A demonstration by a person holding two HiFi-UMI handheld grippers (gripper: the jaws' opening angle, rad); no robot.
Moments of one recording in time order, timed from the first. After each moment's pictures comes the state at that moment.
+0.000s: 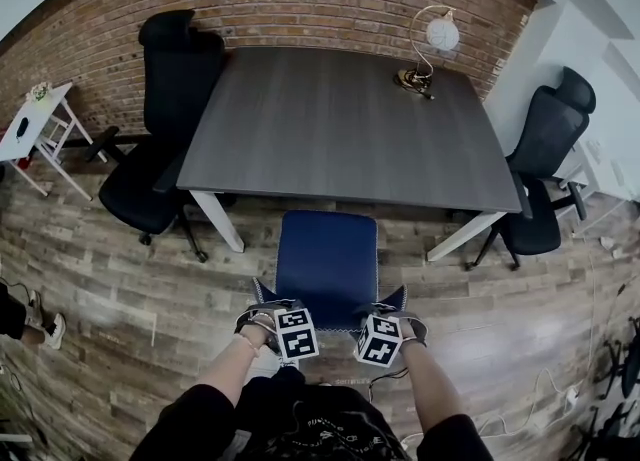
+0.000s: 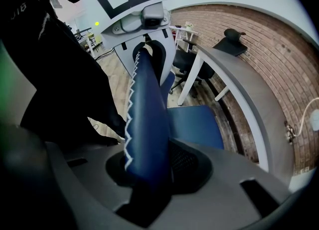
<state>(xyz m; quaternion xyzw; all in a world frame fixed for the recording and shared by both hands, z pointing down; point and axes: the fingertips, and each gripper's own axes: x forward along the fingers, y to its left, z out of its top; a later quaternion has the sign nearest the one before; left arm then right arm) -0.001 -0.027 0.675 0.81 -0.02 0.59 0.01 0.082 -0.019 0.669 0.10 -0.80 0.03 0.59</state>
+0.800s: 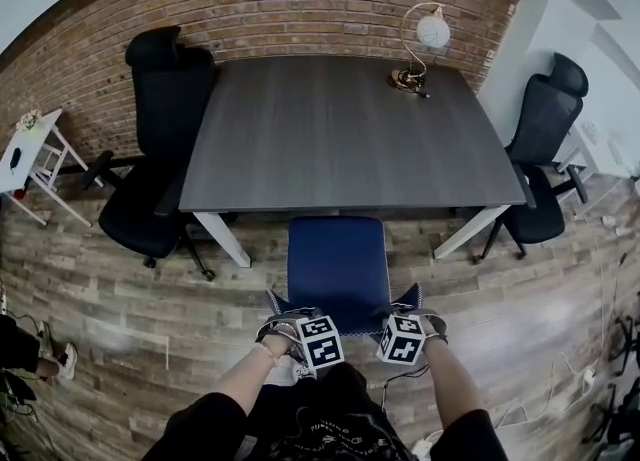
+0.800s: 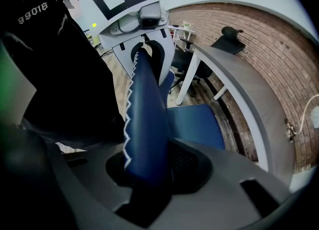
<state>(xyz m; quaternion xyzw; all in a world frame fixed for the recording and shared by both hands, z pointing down) 0.000 -0.042 0.676 0.81 0.00 0.59 0.00 0.082 -0.037 0.670 0.11 -0.80 0.04 0.59</state>
